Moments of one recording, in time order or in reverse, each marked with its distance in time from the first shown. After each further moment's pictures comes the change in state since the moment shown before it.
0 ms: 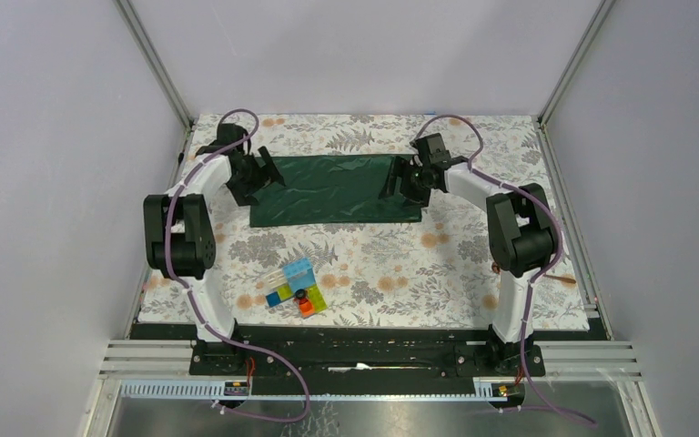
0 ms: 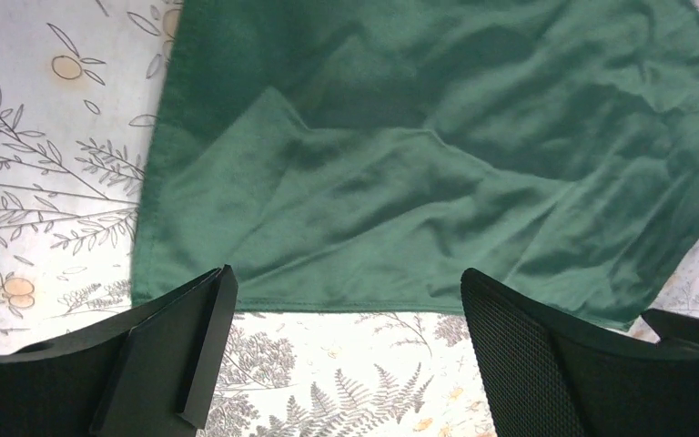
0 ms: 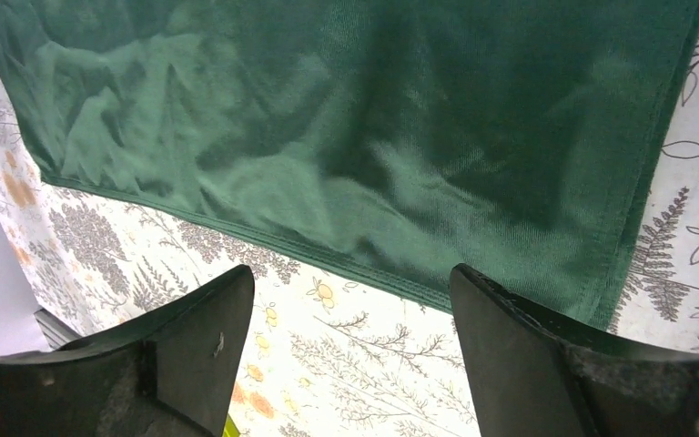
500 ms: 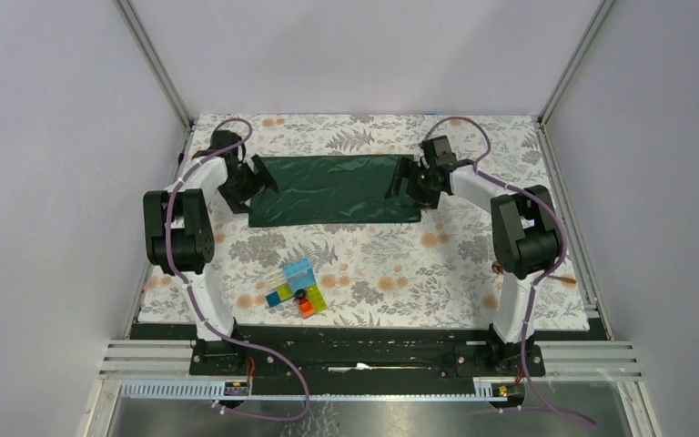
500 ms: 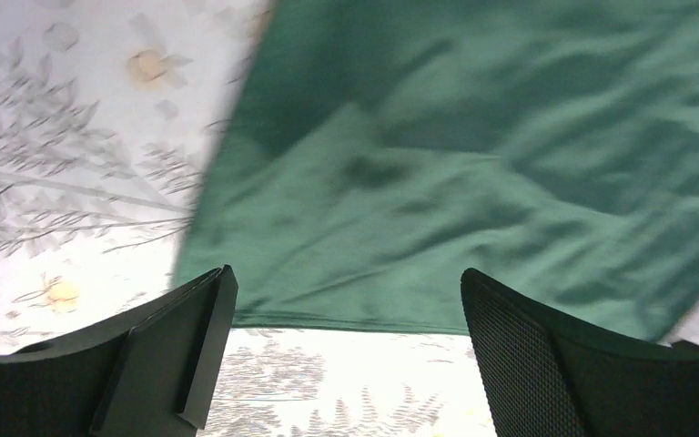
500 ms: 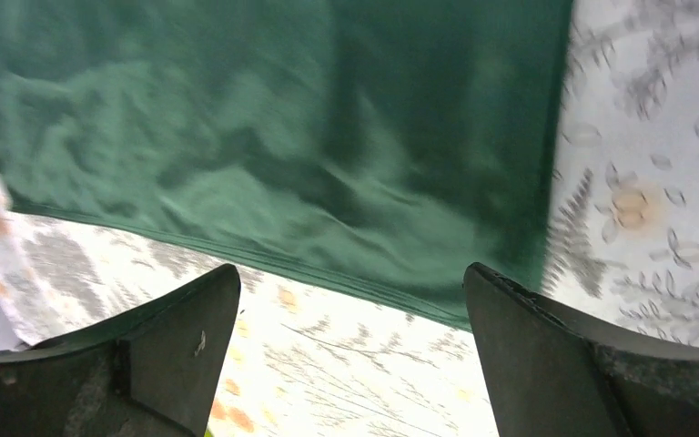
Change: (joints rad) left arm 0.056 0.069 -0.042 0.002 -0.028 -0.014; right arm -0.019 -0.031 -0.090 0.048 0.059 -0.003
